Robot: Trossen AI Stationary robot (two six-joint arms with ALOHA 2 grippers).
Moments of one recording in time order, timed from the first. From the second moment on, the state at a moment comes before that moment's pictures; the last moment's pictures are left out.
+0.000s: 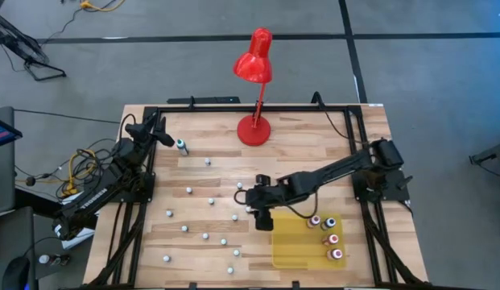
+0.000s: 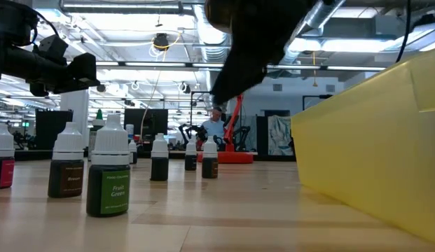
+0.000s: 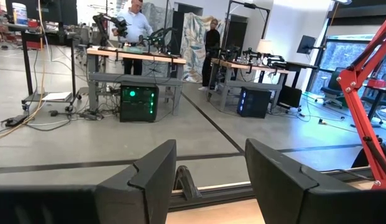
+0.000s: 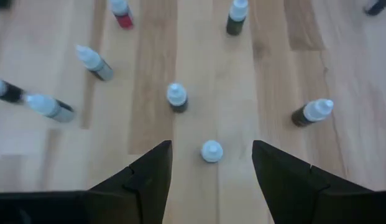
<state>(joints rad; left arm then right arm) 0.79 0.01 0.02 0.07 -0.44 -0.13 0.26 1.87 1.32 -0.39 0.10 0.16</state>
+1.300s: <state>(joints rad) 0.79 0.01 0.02 0.07 -0.44 -0.13 0.19 1.97 1.38 -0.38 -0.20 0.32</state>
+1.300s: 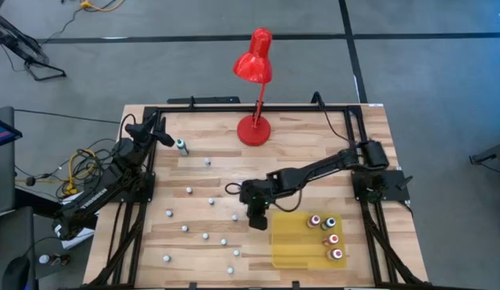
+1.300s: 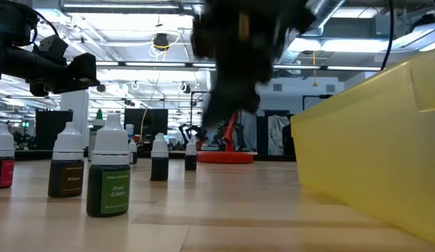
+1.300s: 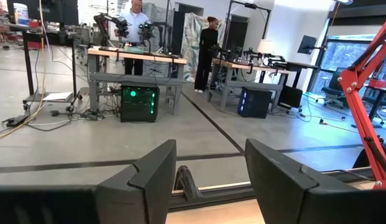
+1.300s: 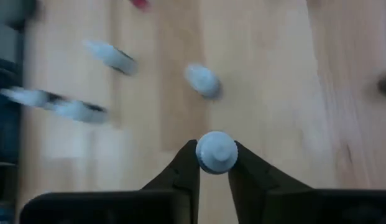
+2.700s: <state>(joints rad) 0.79 0.02 0.02 0.06 -0.43 -0.13 0.57 1.82 1.04 -0.36 0.26 0.97</state>
